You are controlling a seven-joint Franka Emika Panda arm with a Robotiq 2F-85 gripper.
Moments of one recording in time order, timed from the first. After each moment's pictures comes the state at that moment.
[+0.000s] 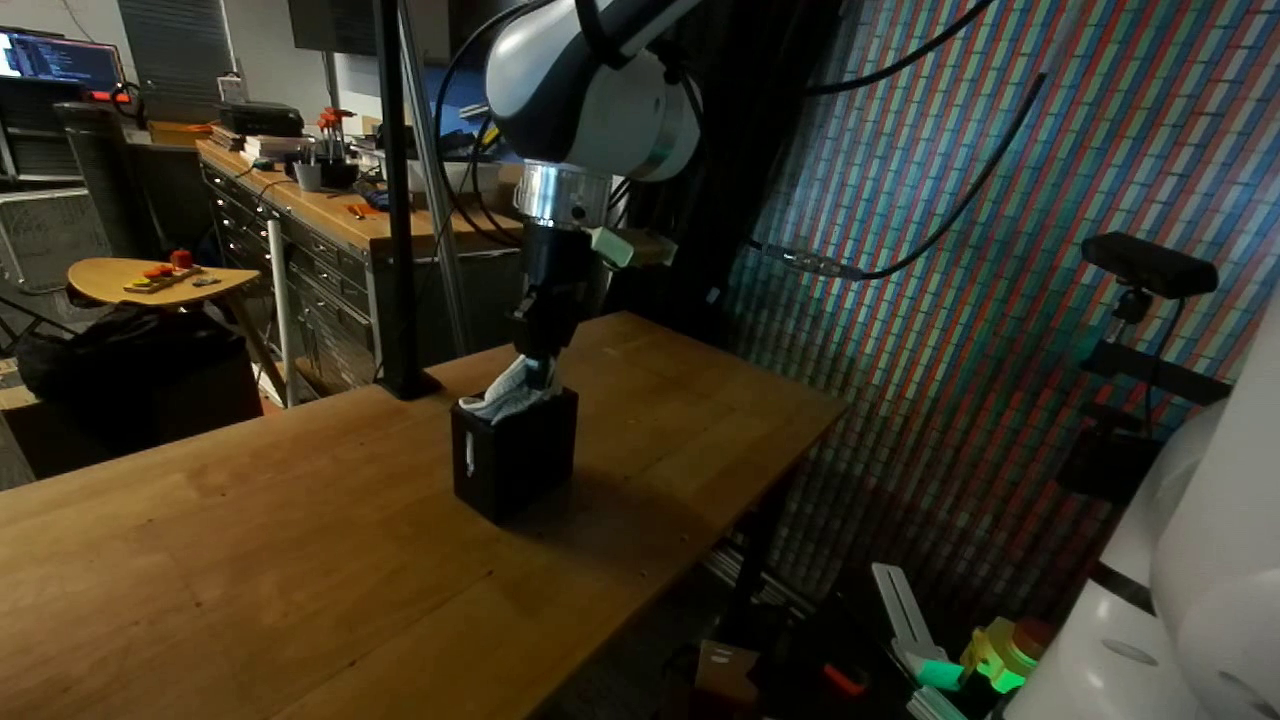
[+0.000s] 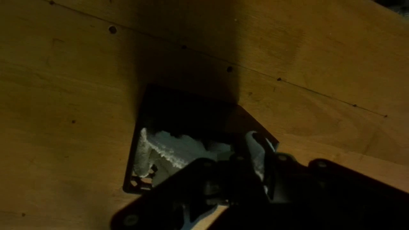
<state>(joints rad) -0.05 0.07 0.02 -2.16 0.16 2.19 -0.49</state>
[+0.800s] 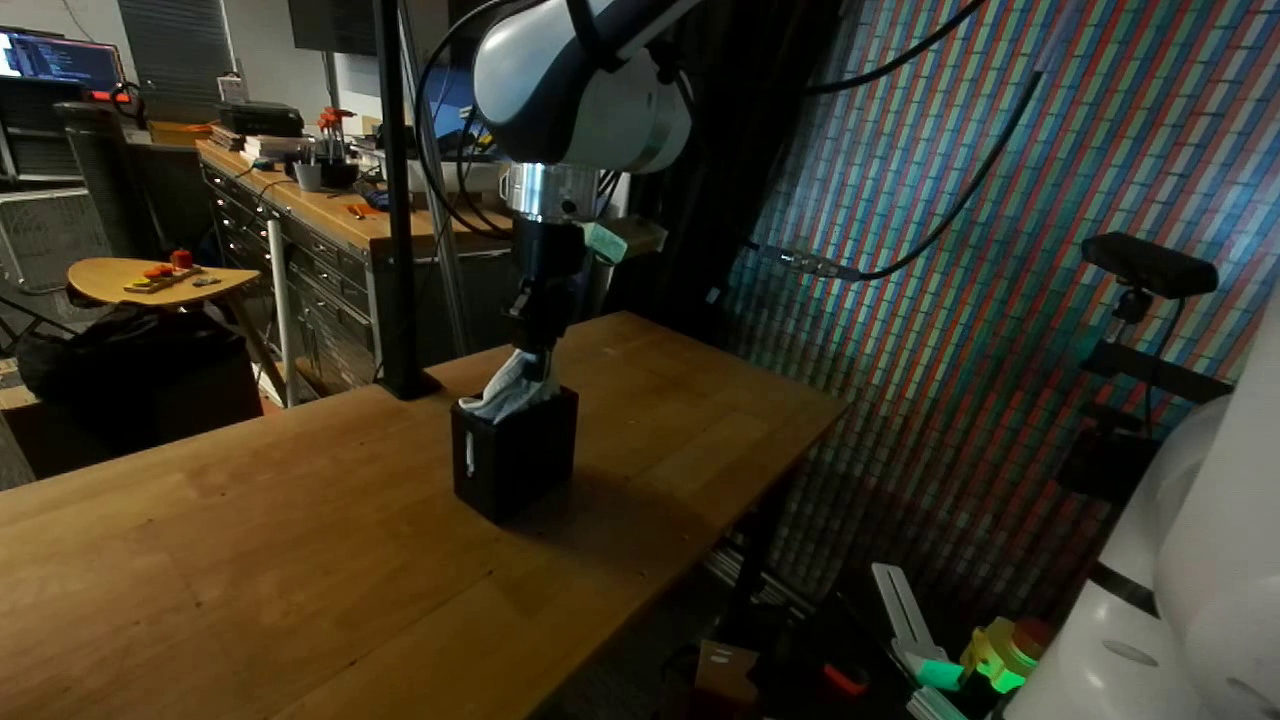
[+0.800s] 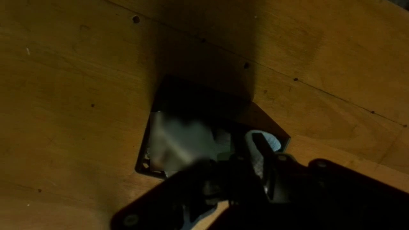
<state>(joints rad) -0.03 0.08 0.02 -2.14 0.06 2.20 -0.47</state>
